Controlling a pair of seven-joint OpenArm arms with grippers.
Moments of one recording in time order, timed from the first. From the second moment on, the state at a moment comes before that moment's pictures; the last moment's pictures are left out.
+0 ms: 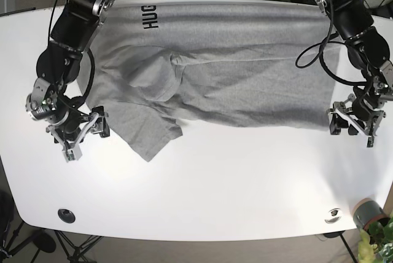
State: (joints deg) left arm -12.7 -19.4 -31.3 78.8 -19.4 -34.6 49.5; right arm 19.8 9.0 26.6 79.8 10.0 39.9 -57.9
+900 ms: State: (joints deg) left arm -12.6 -20.1 -29.3 74.7 -15.2 -33.9 45.8; right arm 27.5 11.7 11.8 42.9 7.1 39.6 -26.6
